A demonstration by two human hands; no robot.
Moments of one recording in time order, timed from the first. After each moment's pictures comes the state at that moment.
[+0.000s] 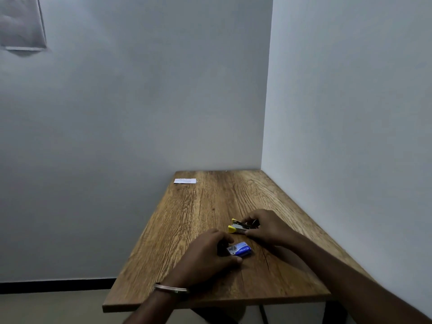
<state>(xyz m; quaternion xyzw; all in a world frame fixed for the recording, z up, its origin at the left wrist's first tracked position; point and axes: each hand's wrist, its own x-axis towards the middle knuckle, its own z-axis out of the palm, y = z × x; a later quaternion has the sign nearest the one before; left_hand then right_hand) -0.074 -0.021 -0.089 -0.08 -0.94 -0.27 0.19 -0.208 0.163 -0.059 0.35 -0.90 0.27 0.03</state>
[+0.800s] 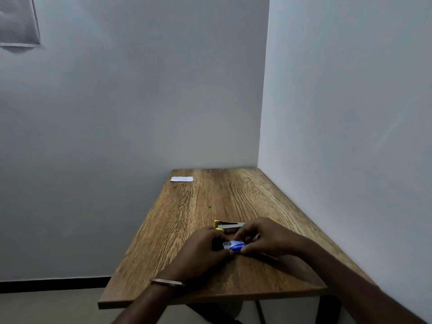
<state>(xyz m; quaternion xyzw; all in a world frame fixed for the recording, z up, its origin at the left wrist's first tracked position) -0.078 -0.025 -0.089 -0.10 -0.94 -0.27 0.20 -0.185 0.182 -0.056 0.46 -0.84 0.27 -0.08</state>
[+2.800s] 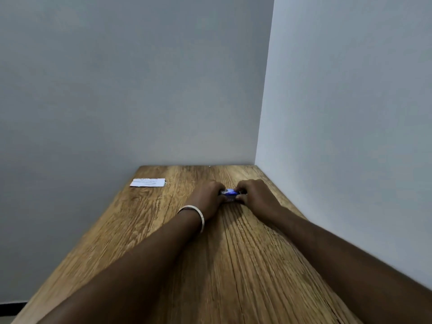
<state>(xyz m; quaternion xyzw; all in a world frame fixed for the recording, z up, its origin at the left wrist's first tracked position) -0.401 -0.065 -0.068 -0.04 -0.95 -0.19 0.24 -0.454 0.103 -0.069 0.28 -0.90 0.28 0.15</state>
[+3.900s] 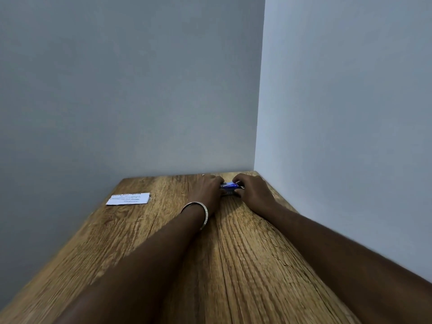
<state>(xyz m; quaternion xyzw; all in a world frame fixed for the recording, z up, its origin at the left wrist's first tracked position) -0.527 -0.078 -0.084 -0.01 -0.96 -0.11 0.28 -0.571 0.078 -0.087 0.26 -0.89 0.30 0.20</state>
